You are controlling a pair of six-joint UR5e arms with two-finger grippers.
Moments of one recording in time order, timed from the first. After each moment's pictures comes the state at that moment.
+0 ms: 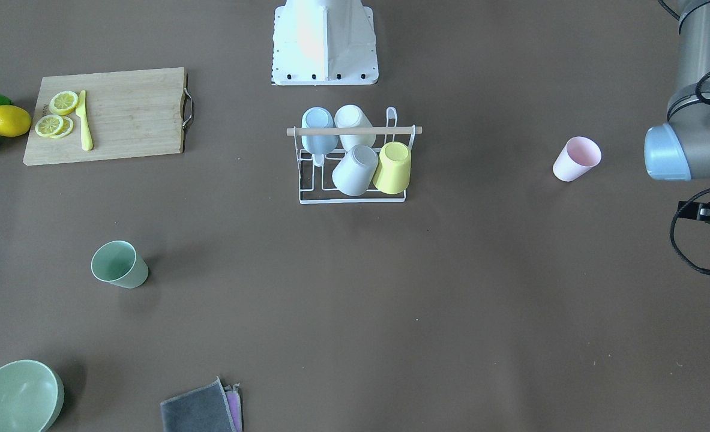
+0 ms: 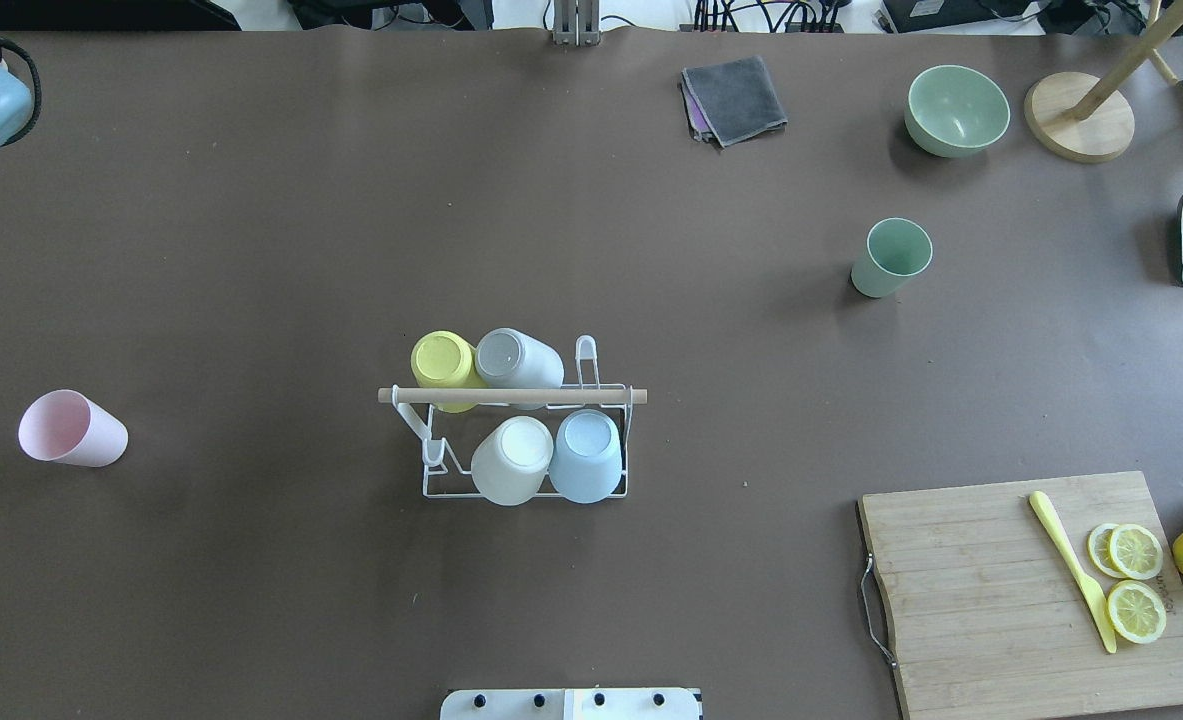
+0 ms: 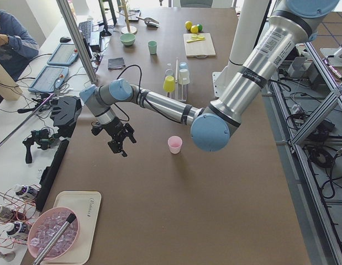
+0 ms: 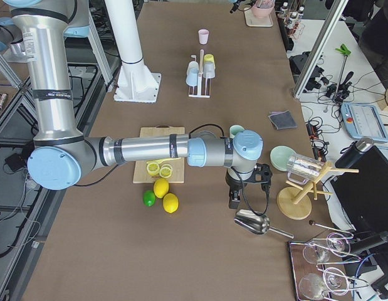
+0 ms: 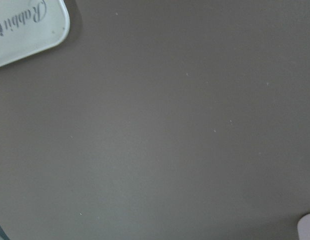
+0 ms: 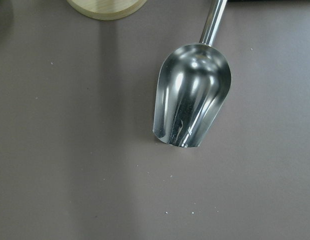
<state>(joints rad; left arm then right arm) -1.24 -2.18 -1.28 -0.88 -2.07 0.20 1.50 -1.46 1.62 -1.65 2.32 0.16</state>
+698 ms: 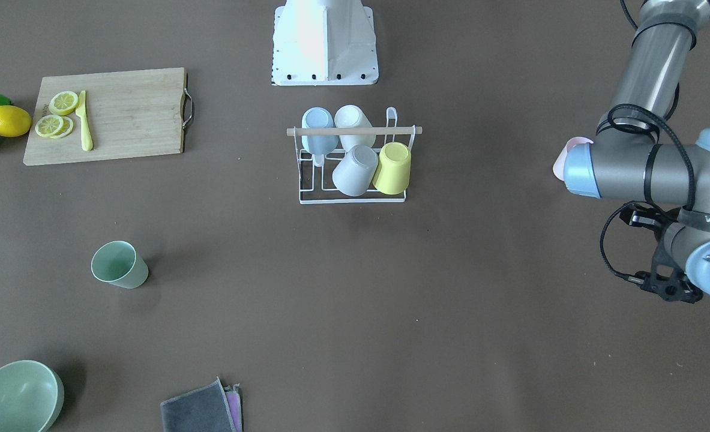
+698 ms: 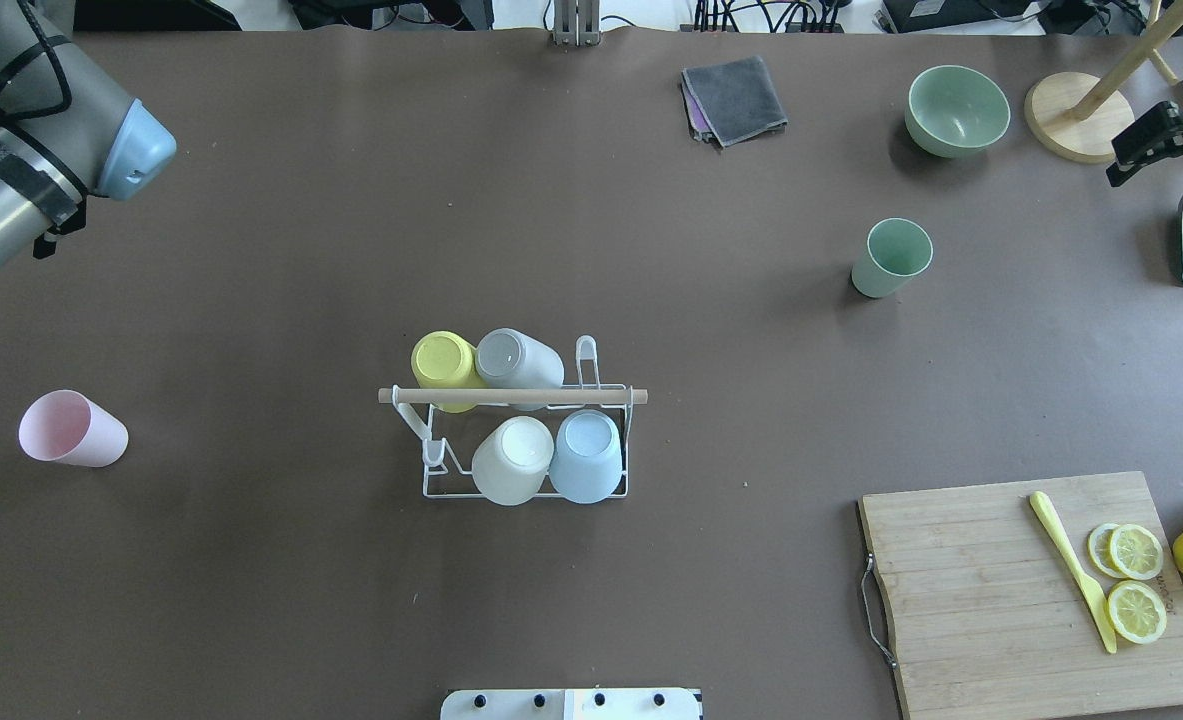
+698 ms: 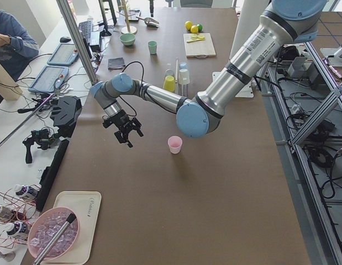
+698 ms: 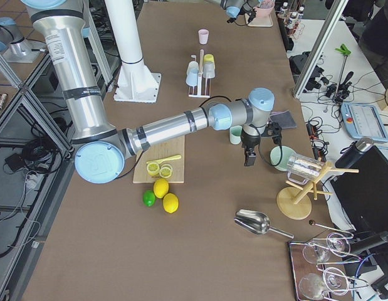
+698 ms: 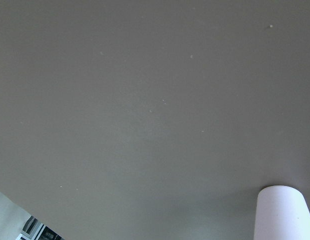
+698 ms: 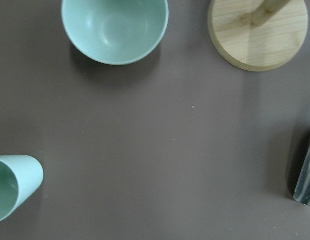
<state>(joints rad) -1.09 -2.28 -1.18 -0.81 -2.00 0.23 1.28 -1.26 1.66 -1.66 2.27 0.33</state>
